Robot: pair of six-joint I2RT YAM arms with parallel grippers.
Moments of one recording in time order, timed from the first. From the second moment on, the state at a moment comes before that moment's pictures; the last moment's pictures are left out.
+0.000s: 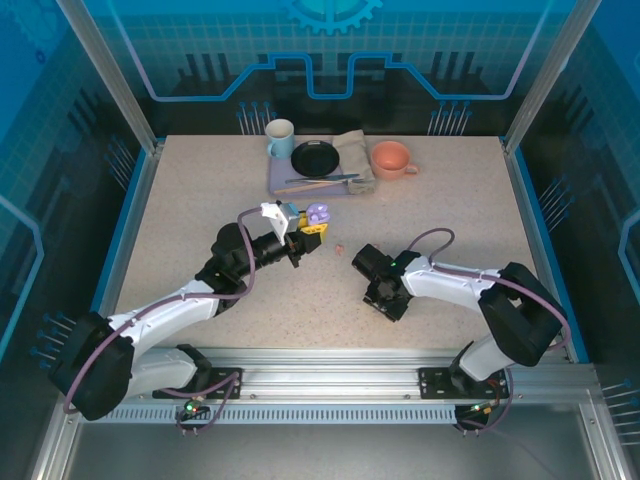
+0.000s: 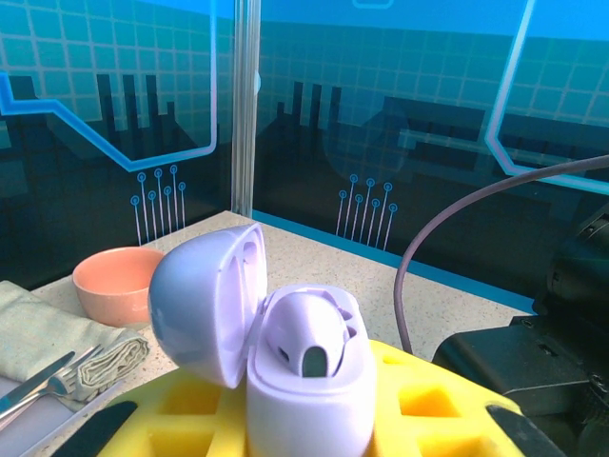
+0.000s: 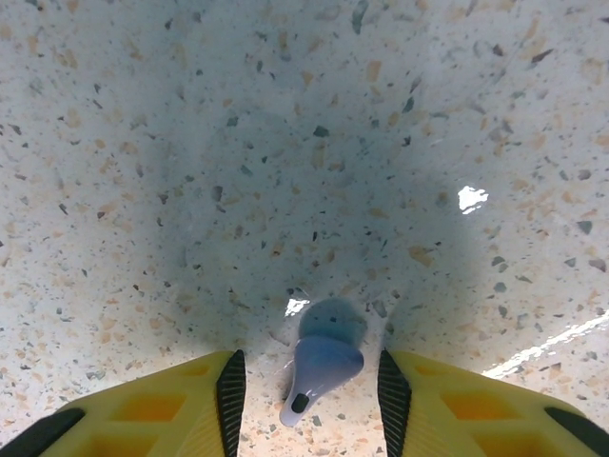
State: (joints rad) left arm -0.57 1.18 0.57 0.68 0.41 -0.12; right arm 0.77 1.52 0.80 -0.74 0.06 1.44
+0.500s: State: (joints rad) left arm -0.57 1.20 0.57 0.68 0.41 -0.12; right arm 0.75 1.53 0.78 -0.75 0.06 1.44
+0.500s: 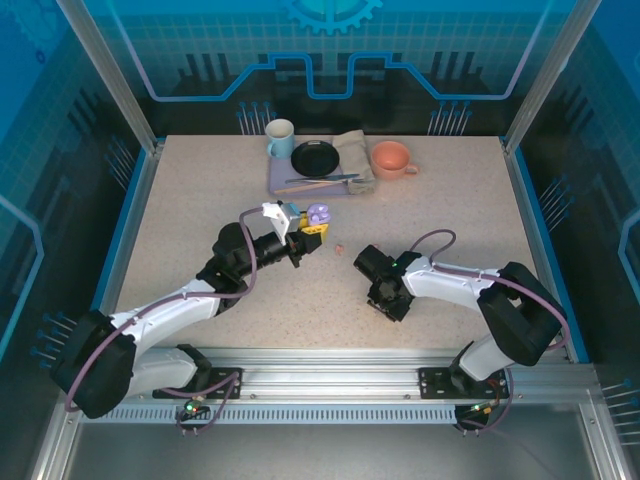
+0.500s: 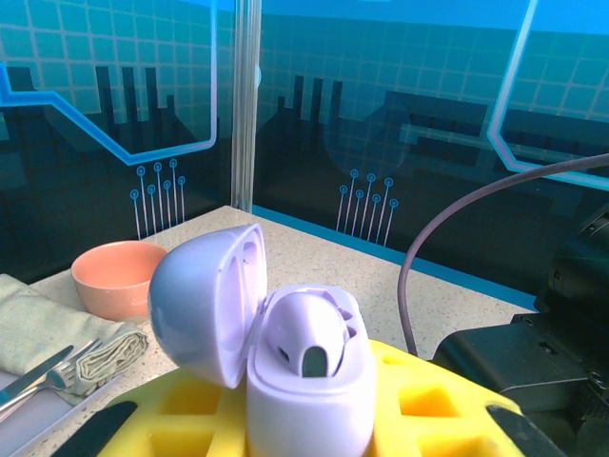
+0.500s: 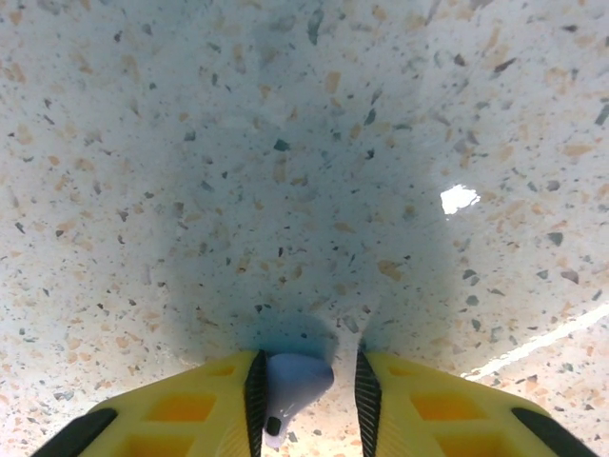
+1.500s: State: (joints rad) left arm -0.57 1.20 0.57 0.68 0.41 -0.12; right arm 0.74 1.38 0.79 -0.78 0.18 1.28
